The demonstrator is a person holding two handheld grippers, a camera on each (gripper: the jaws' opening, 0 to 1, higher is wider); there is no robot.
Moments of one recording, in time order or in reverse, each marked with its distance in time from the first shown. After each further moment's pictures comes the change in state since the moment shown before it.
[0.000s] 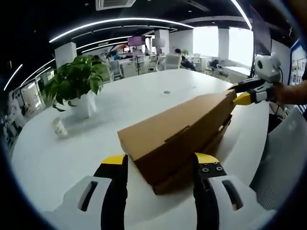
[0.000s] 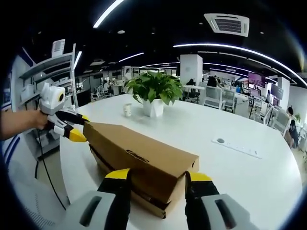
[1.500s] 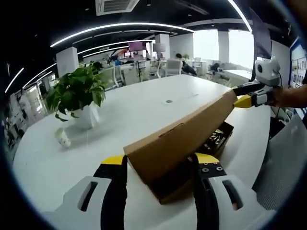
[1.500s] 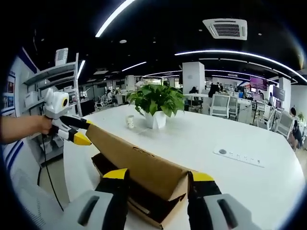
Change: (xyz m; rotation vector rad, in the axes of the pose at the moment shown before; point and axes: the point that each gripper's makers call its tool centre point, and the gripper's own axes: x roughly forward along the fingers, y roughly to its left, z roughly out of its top) left arm -0.003 0.010 0.035 0.014 -0.043 0.012; right arm -0.001 -0.006 0.031 0.013 -0.086 0.046
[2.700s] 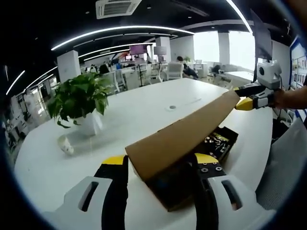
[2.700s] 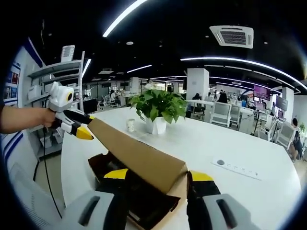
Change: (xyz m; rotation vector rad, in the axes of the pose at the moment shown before) left arm 0.007 0.013 0.025 0.014 -0.029 0.016; right arm 0.008 -0.012 0.018 -0.071 -0.036 0.011
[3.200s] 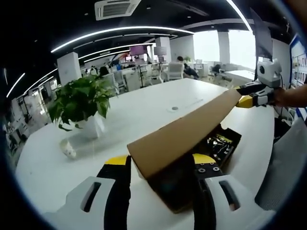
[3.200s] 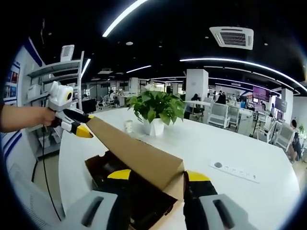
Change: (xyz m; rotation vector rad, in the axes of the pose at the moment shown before) left arm 0.004 0.009 0.009 0.015 -0.001 0.007; right arm 0.004 -0.010 0.008 -0.007 -0.006 -0.011
